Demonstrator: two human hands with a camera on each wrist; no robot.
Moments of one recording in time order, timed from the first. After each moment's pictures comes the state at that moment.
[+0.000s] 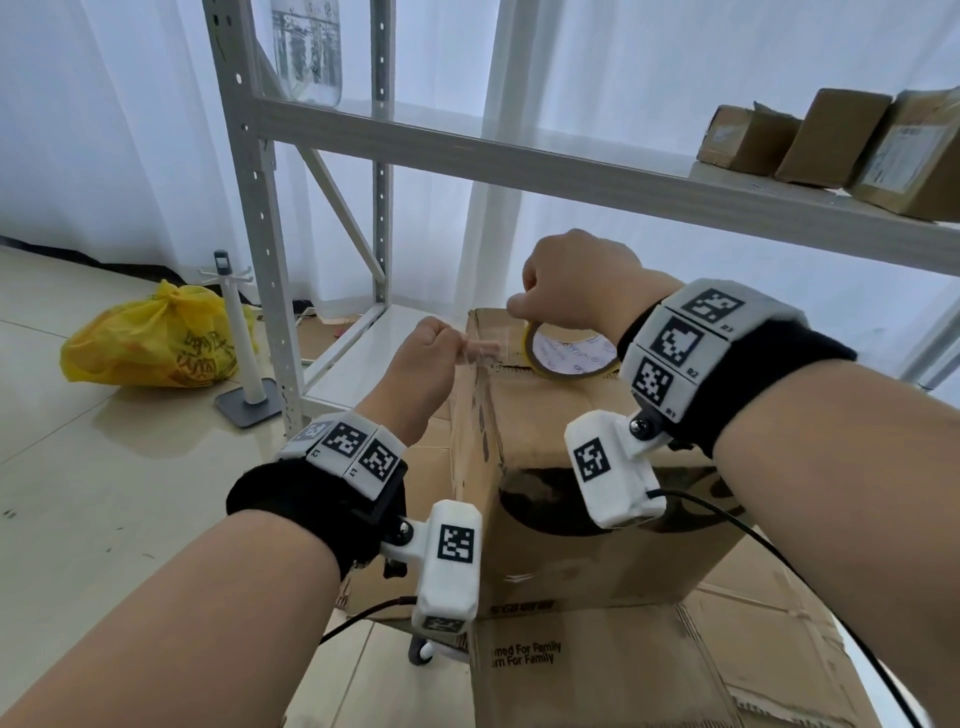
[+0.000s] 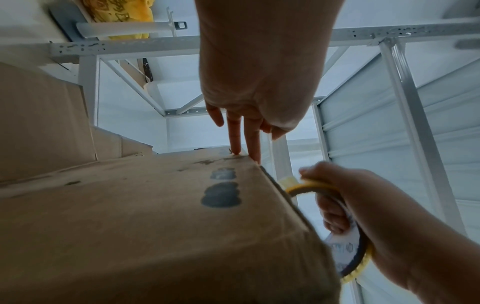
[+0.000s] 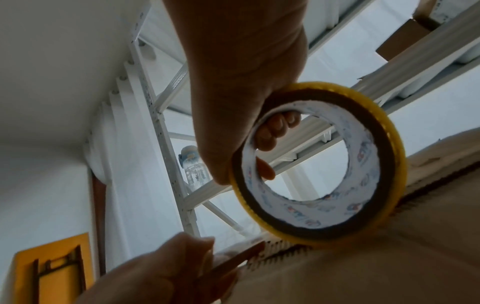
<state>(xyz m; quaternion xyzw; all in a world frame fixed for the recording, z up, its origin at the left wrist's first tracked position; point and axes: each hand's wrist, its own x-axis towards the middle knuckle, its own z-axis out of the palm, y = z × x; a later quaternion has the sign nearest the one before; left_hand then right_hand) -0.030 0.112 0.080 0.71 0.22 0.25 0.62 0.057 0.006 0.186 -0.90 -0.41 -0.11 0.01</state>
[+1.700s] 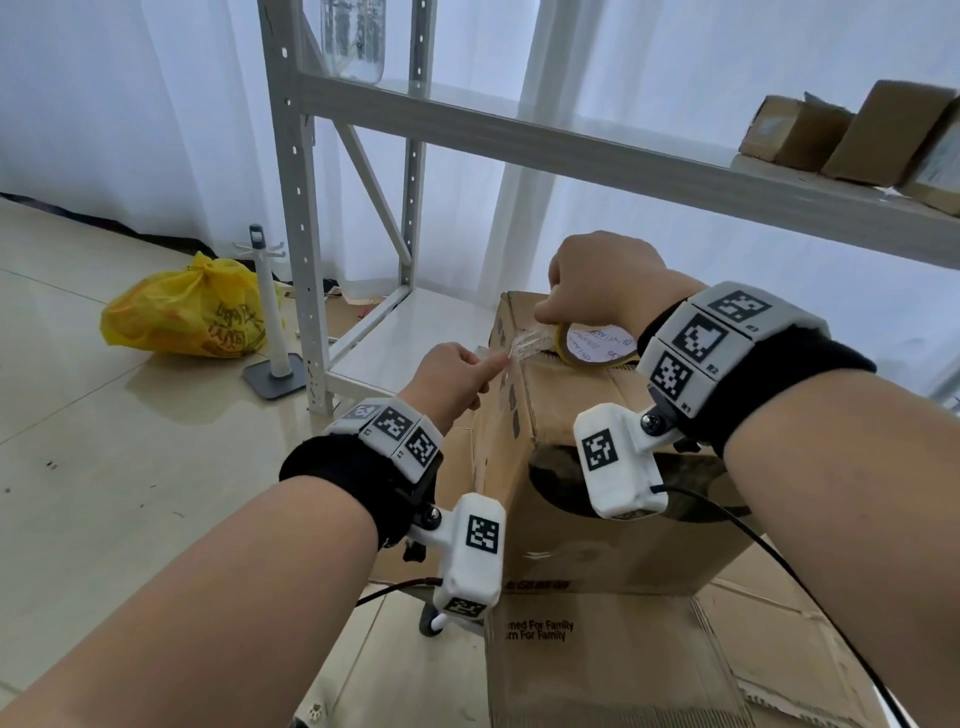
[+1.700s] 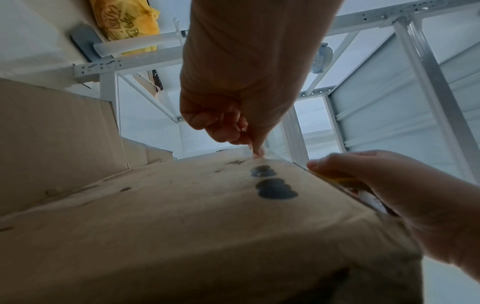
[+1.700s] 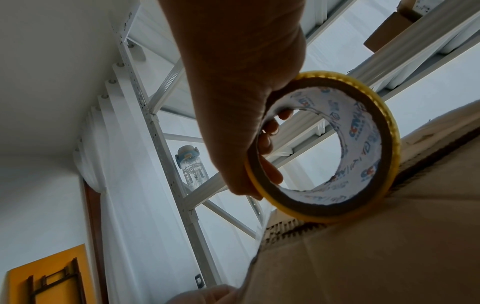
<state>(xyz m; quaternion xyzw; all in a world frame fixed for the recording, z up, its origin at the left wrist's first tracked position) -0.035 0.115 0.049 0.77 0.27 0.18 0.56 0.057 0.015 0.172 -0.90 -0.42 -0.11 -0.05</state>
